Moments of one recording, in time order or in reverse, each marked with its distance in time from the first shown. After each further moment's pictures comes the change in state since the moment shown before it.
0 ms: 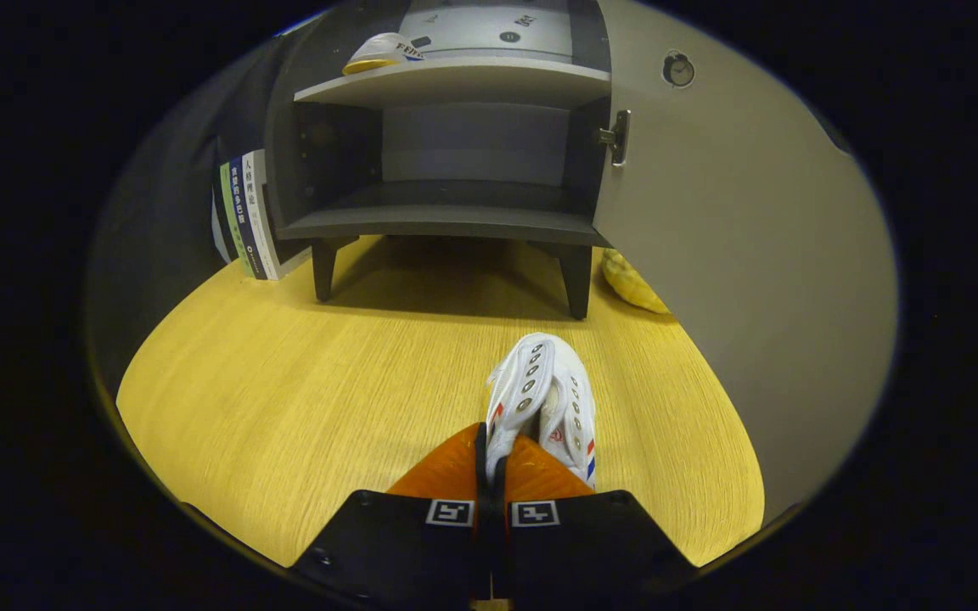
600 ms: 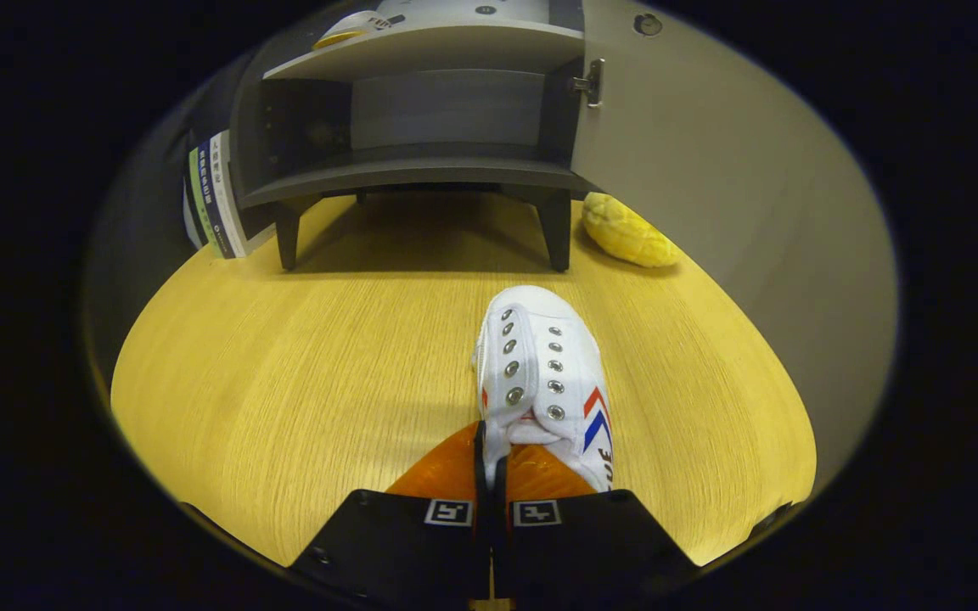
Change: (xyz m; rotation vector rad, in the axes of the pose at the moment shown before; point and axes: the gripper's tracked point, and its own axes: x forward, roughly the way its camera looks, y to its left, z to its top) arm 0.027 -0.017 -0.045 0.016 0.128 -0.070
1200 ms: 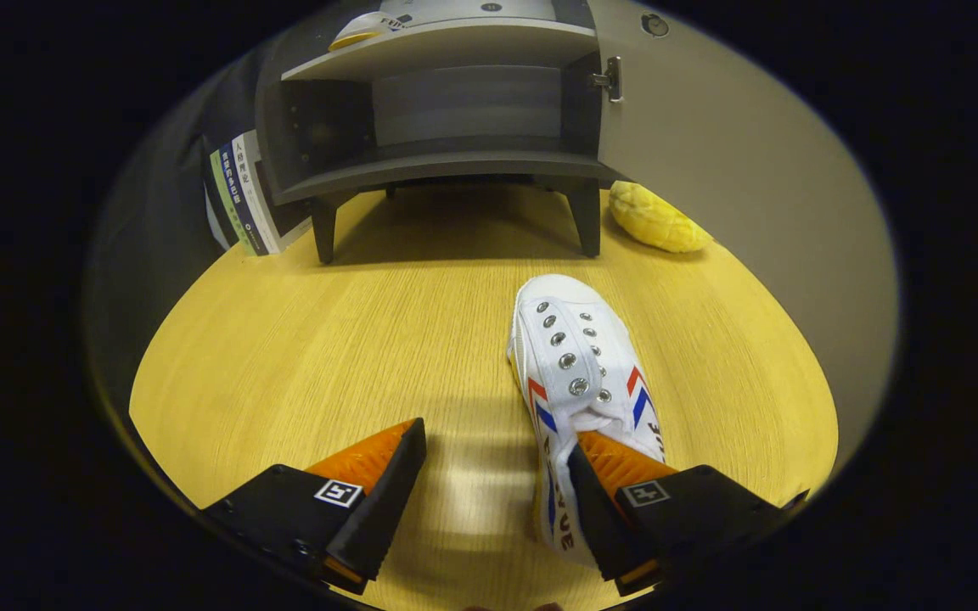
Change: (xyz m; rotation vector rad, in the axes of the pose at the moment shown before) arm -0.010 0.027 -0.009 0.059 0.016 0.063
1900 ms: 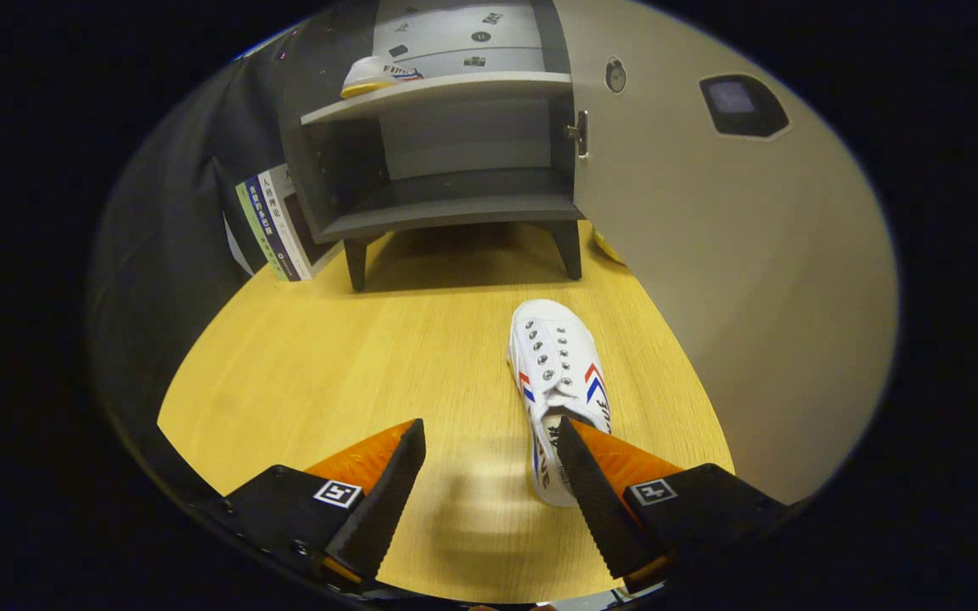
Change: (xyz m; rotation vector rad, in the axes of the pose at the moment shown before) arm -0.071 -0.001 0.006 0.010 0.000 0.064
